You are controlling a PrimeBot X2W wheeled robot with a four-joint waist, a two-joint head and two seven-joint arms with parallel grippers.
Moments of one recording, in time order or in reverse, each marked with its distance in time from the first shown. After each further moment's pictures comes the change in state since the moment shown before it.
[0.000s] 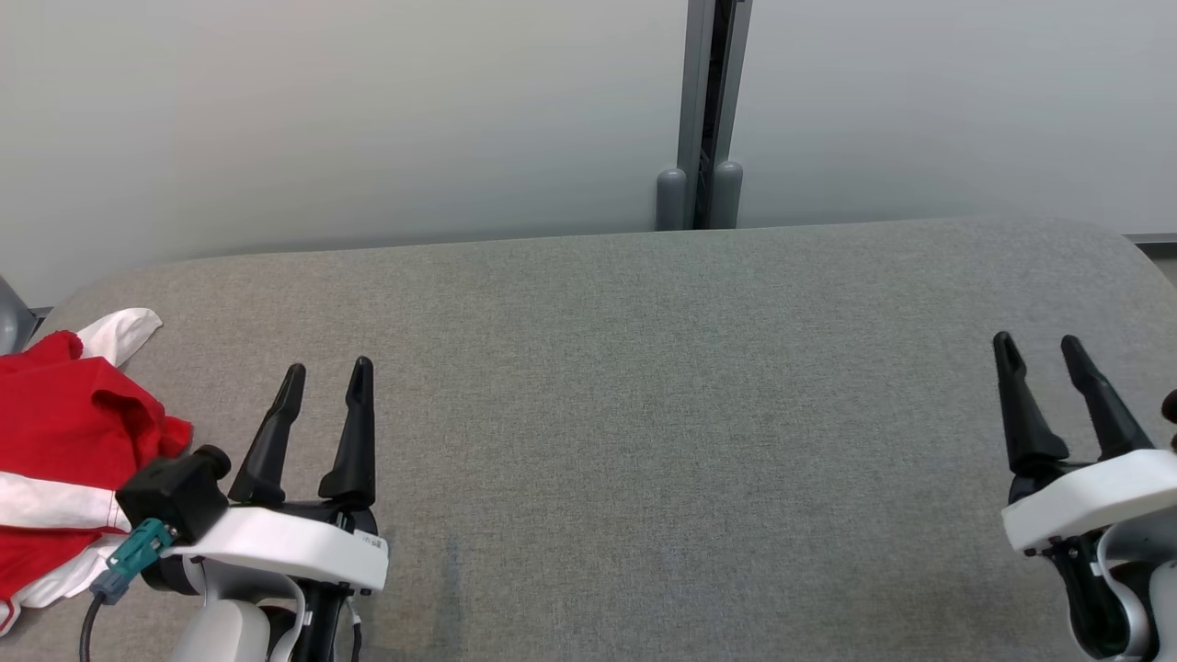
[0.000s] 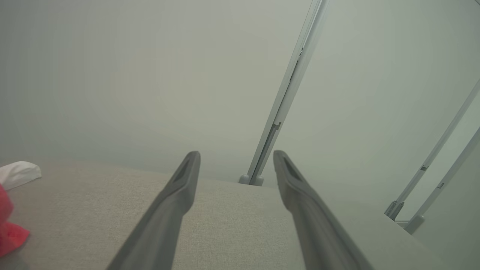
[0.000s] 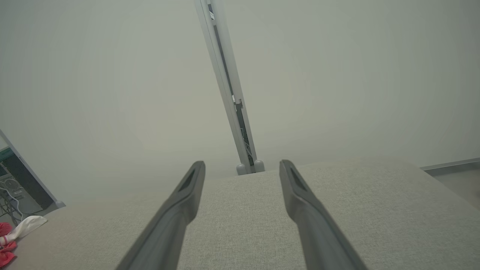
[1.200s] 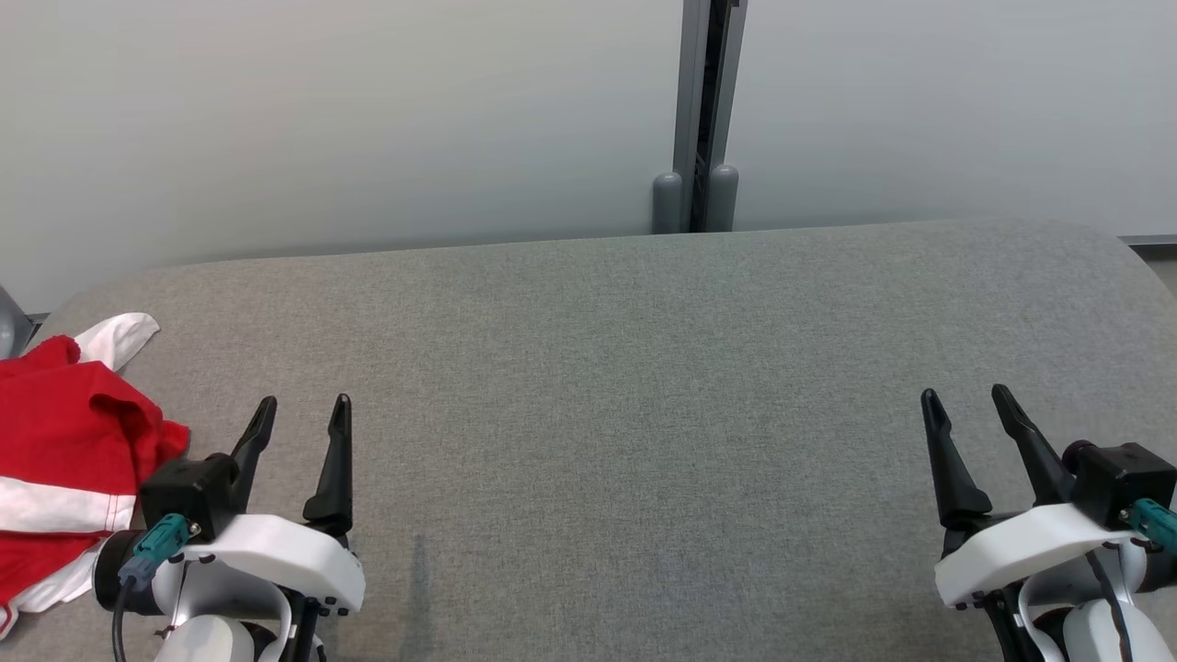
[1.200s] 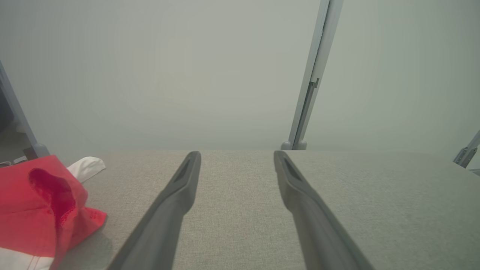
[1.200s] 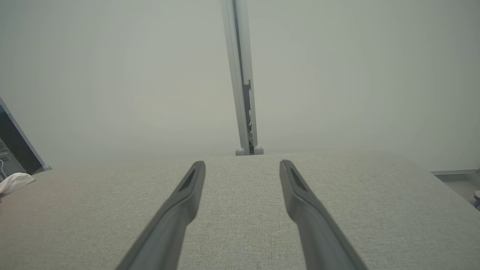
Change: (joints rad) left arm 0.033 0.007 0.067 0.030 0.253 0.038 0.115; right arm 0.045 0.062 0.078 0.080 -0.189 0.000 -0.112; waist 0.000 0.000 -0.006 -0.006
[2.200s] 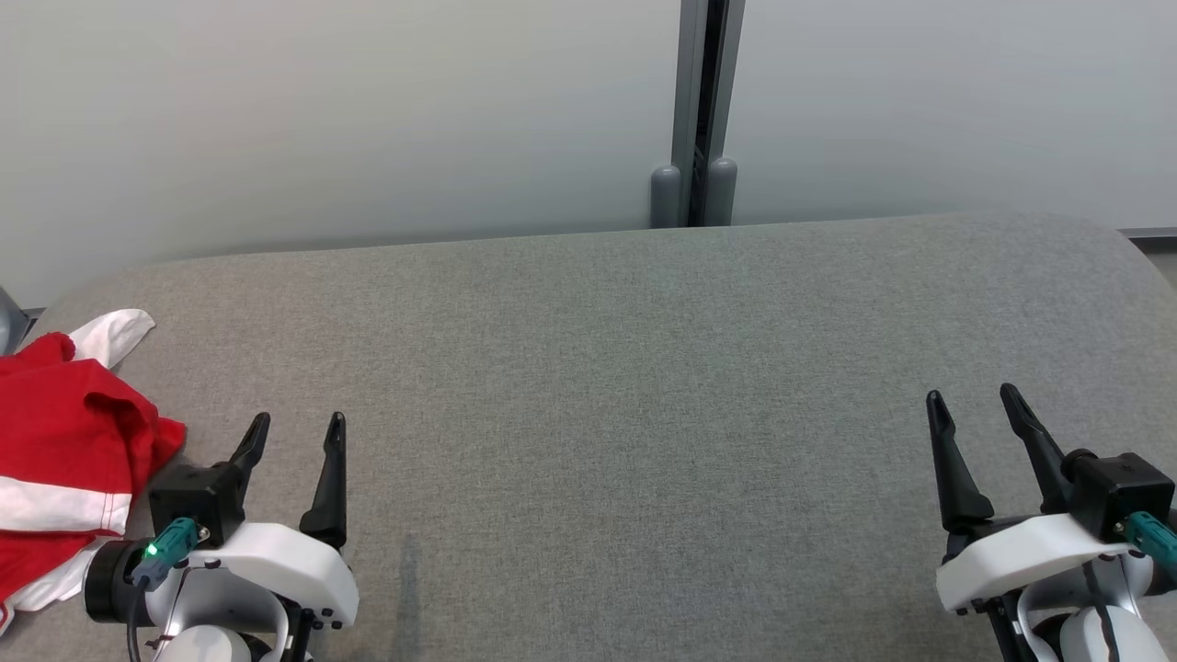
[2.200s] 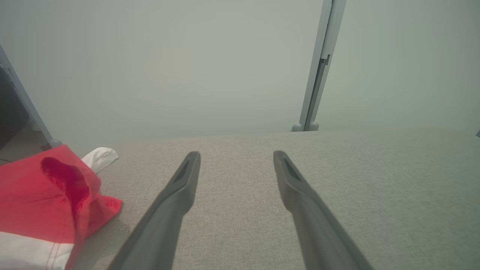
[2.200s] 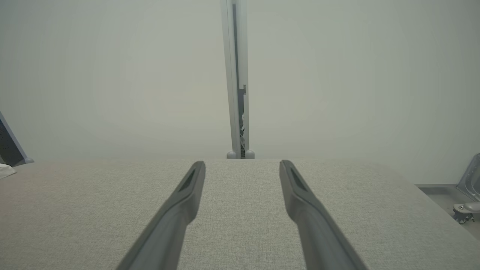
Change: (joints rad) left arm 0.019 0.007 0.011 -0.004 0.070 0.016 0.045; right arm 0.015 0.018 -0.020 -0.009 -0.097 0.000 -0.045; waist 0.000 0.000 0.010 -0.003
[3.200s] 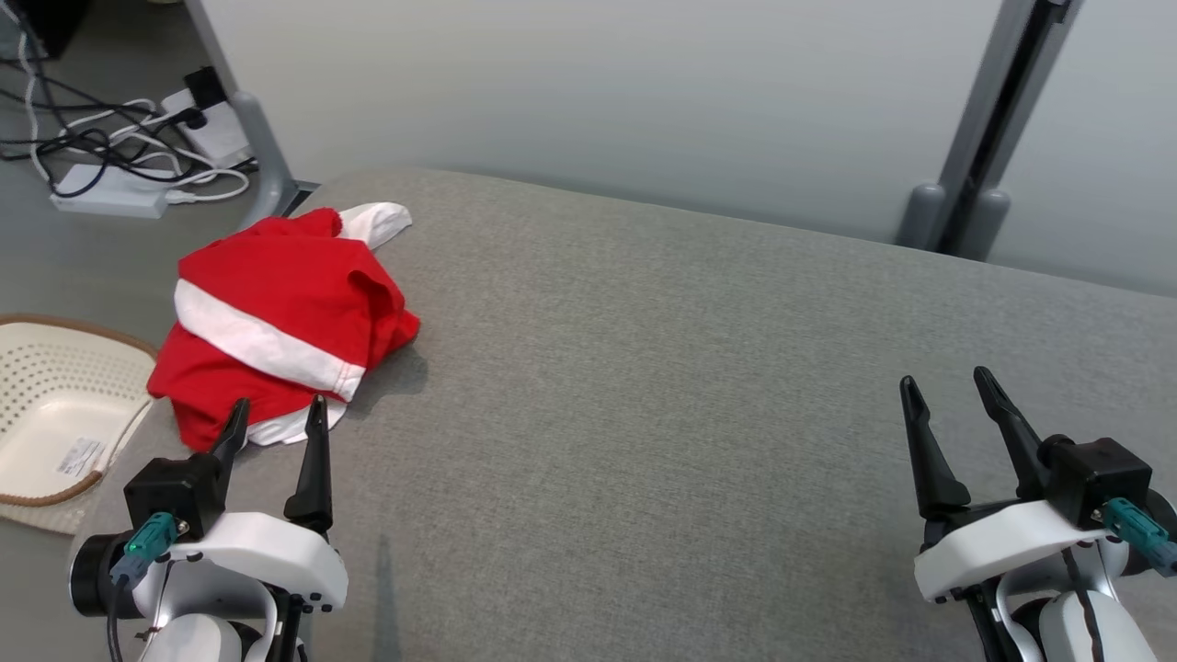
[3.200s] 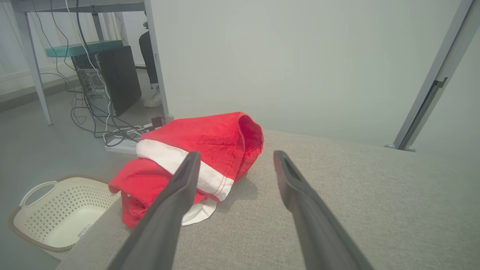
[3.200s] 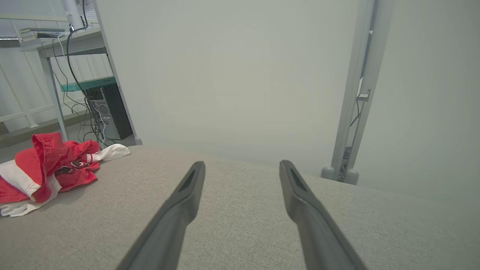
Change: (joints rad) left arm -0.023 0.008 0.004 0.015 -0.035 0.019 -0.040; right arm -0.023 0.007 0.036 -0.012 0.002 0.000 0.002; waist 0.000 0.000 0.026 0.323
